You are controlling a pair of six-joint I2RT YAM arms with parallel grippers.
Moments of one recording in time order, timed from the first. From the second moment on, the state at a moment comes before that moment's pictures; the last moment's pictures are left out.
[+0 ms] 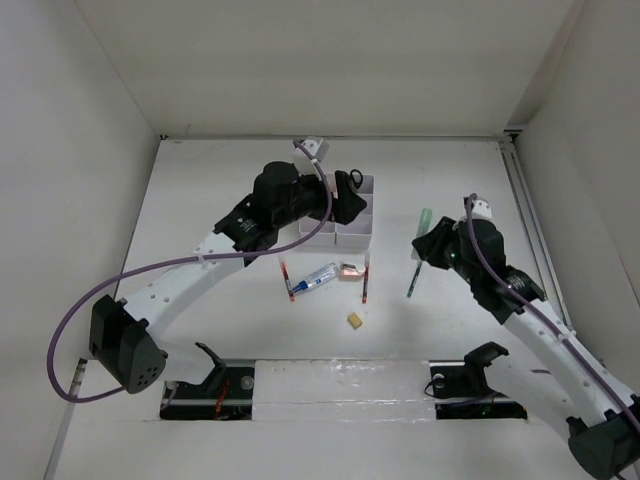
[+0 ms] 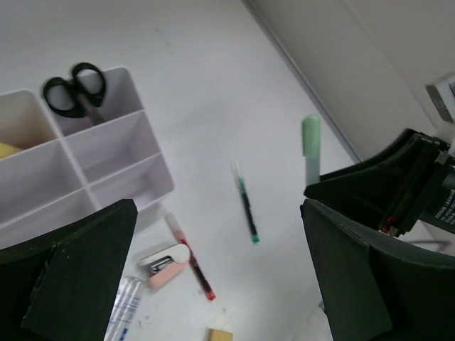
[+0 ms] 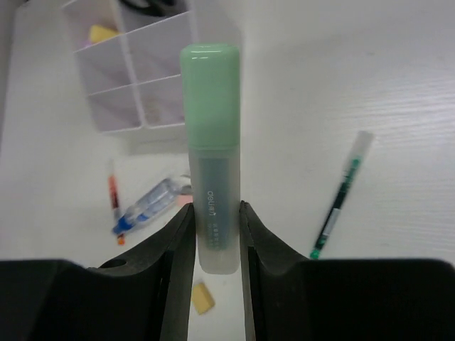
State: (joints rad) left arm -0.70 1.32 1.19 -0.13 0.12 -0.45; right arm 0.42 0.83 0.72 -0.40 0.16 0.67
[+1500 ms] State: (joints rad) left arm -0.77 1.47 1.25 0.01 0.41 -0.56; right arm 0.96 0.85 0.82 -0.19 0.48 0.56
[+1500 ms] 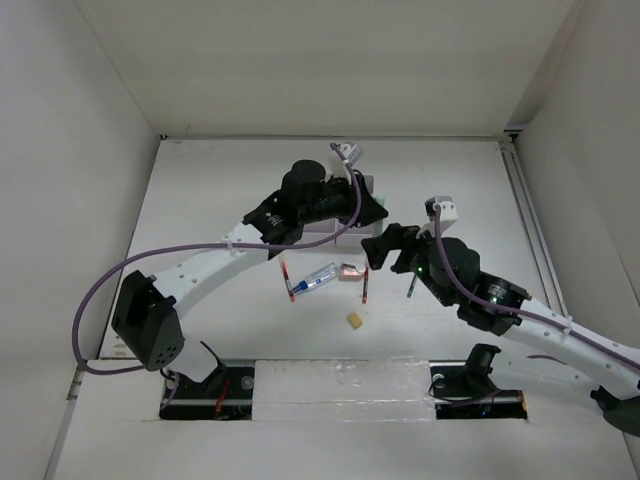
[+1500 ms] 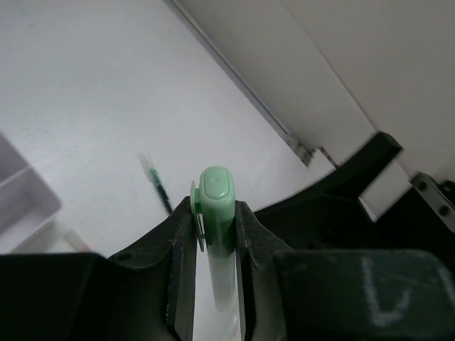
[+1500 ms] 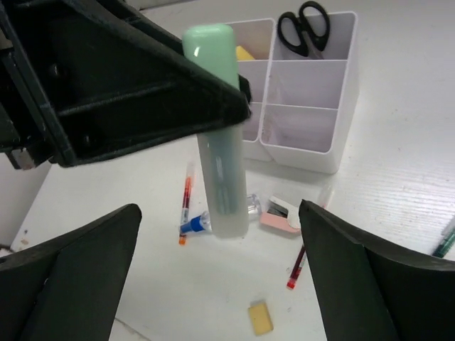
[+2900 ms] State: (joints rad) left arm -0.59 1.86 1.31 0.35 -0.46 -0.27; right arm 0.97 0.41 0.66 -0.52 0.56 0.65
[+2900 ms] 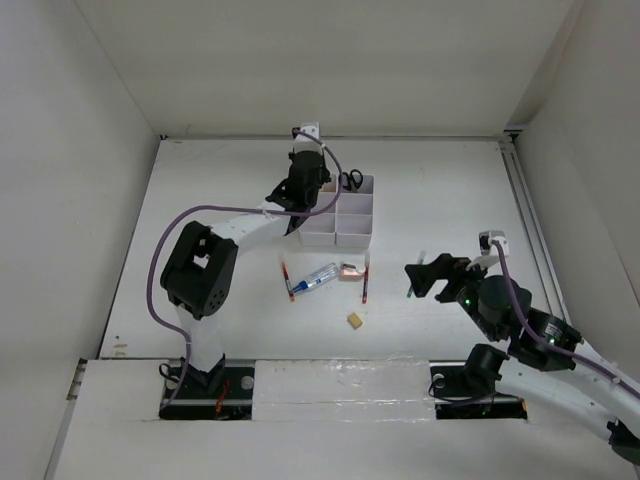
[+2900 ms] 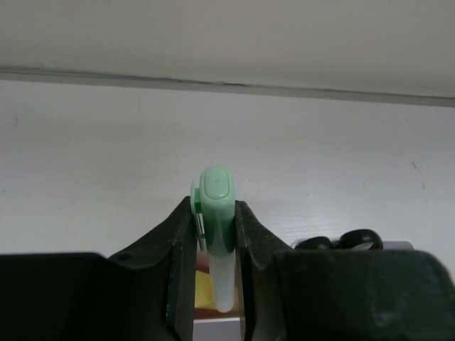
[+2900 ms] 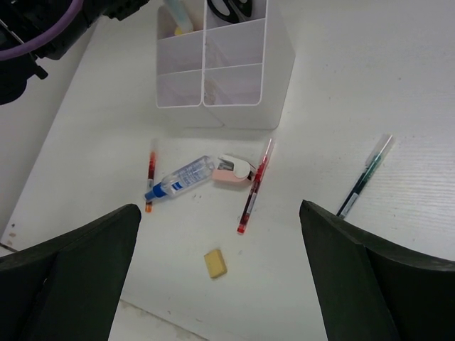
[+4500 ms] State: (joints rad) left arm -0.64 1.10 1.14 -0.34 -0.19 -0.58; right arm 0.54 1.47 0.79 -0.52 0.40 0.86
